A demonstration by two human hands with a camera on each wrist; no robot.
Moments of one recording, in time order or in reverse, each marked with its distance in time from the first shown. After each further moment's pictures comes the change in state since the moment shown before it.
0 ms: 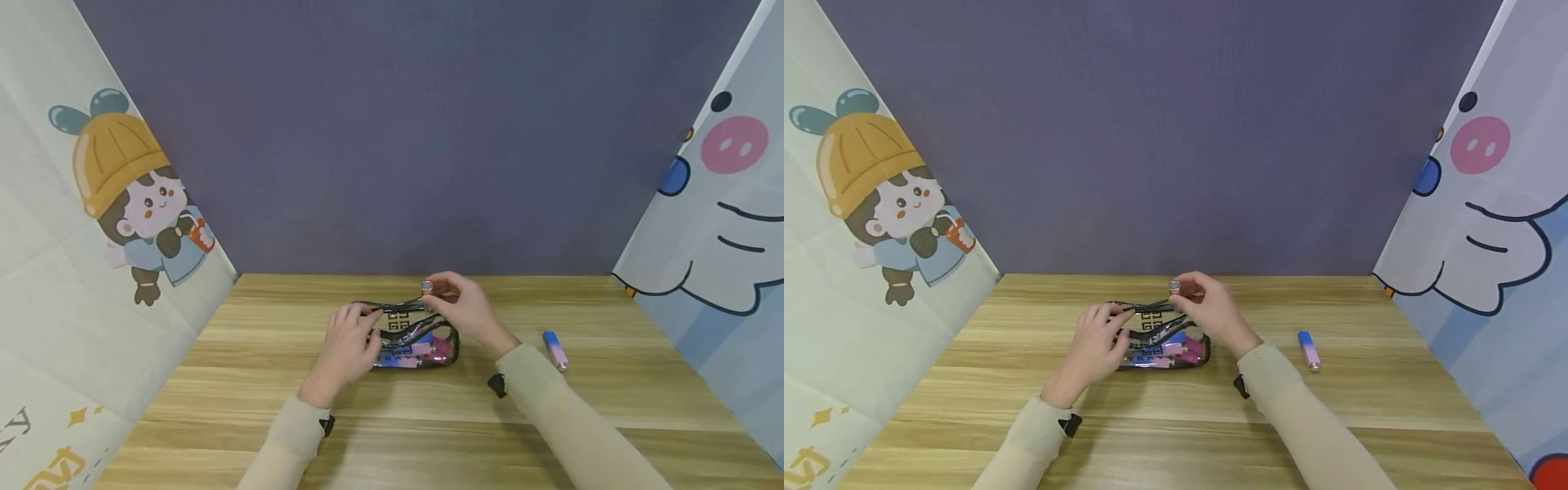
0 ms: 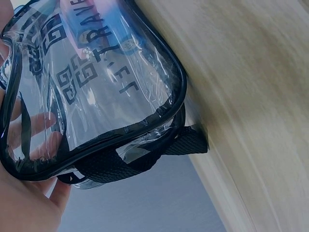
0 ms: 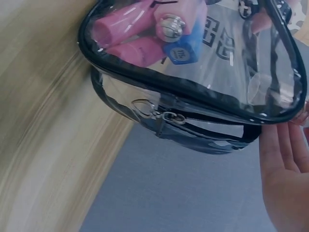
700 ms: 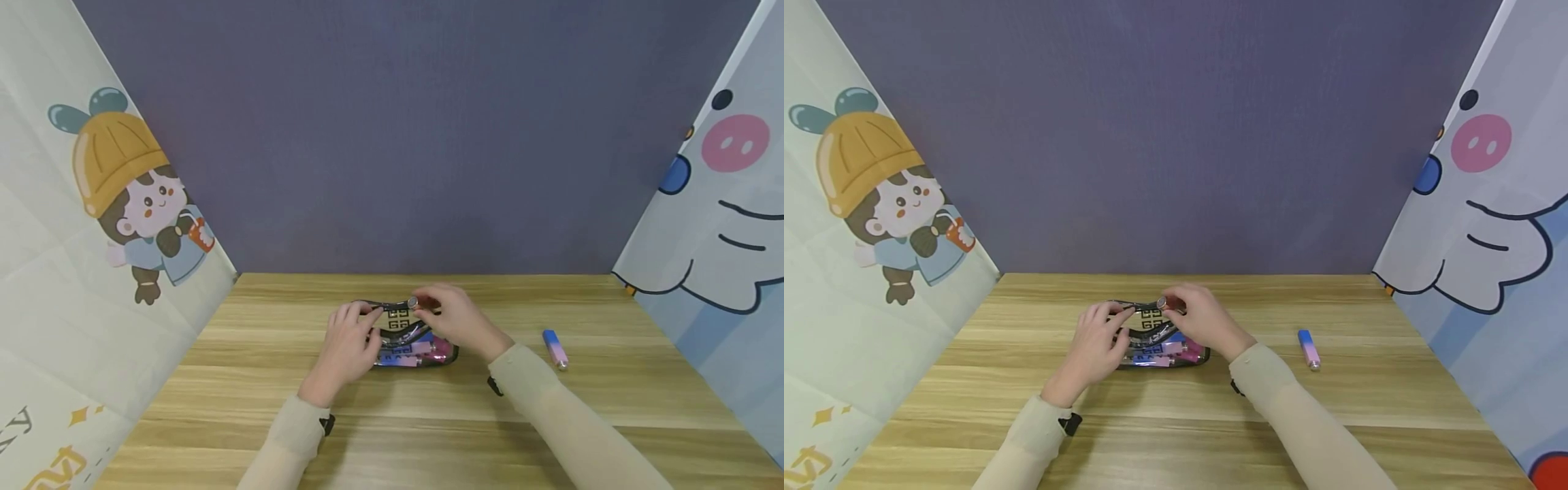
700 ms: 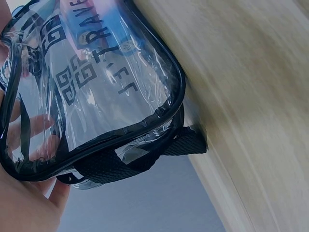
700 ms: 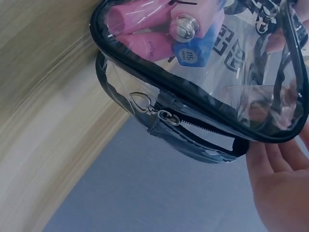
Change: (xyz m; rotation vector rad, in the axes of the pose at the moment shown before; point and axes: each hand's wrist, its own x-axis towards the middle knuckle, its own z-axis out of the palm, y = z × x) left_hand -0.001 -0.001 0.000 0.006 0.020 0.012; right_hand -0.001 -0.005 0.013 -0.344 -0.186 -0.109
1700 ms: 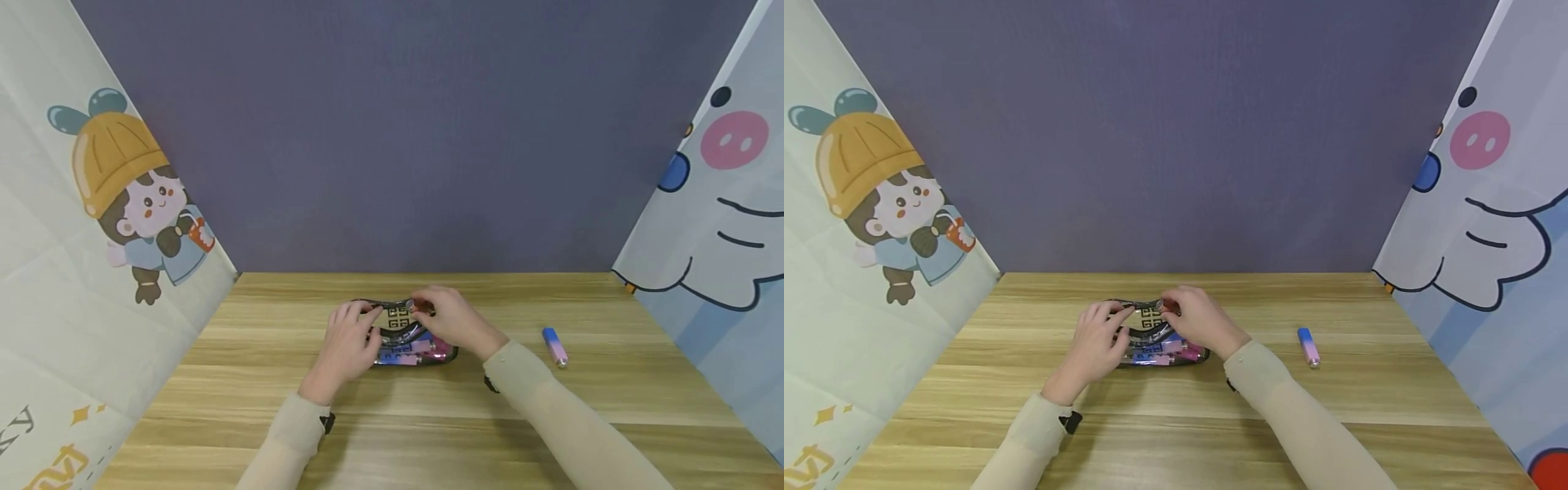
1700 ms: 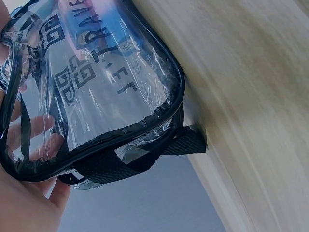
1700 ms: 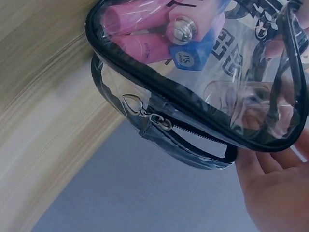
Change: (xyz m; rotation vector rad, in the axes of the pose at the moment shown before) left_hand 0.001 -0.002 0.002 0.017 -0.029 -0.010; right_hand 0.004 -0.005 0.005 -0.111 -0.067 0.050
